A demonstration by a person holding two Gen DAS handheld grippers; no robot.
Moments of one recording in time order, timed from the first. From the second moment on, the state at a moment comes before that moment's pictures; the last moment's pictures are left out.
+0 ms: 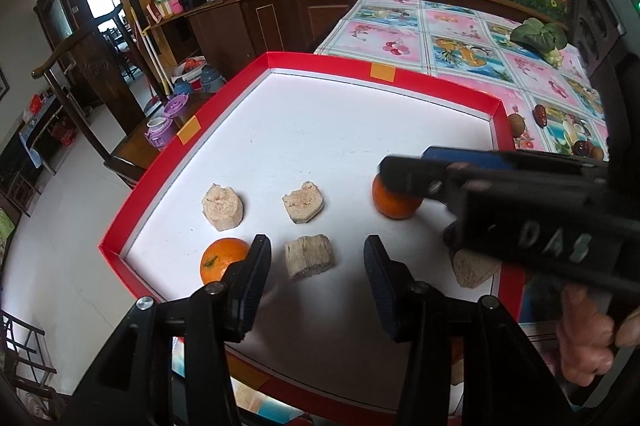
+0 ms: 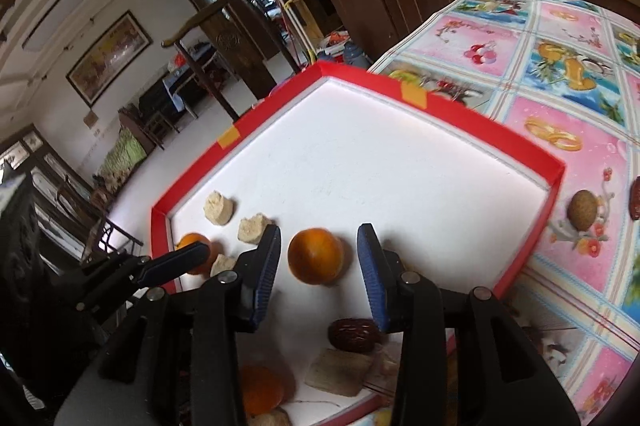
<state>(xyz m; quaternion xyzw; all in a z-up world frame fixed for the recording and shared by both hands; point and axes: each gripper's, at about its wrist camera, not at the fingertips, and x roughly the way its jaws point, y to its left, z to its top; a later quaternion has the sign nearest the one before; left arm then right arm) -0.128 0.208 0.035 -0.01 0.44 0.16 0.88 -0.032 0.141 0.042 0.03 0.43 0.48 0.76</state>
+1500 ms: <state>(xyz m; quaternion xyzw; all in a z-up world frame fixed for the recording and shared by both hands) -0.023 0.025 0.044 0.08 0.46 -0.02 0.88 0.038 -0.077 0.018 -0.03 0.42 0.29 0.86</state>
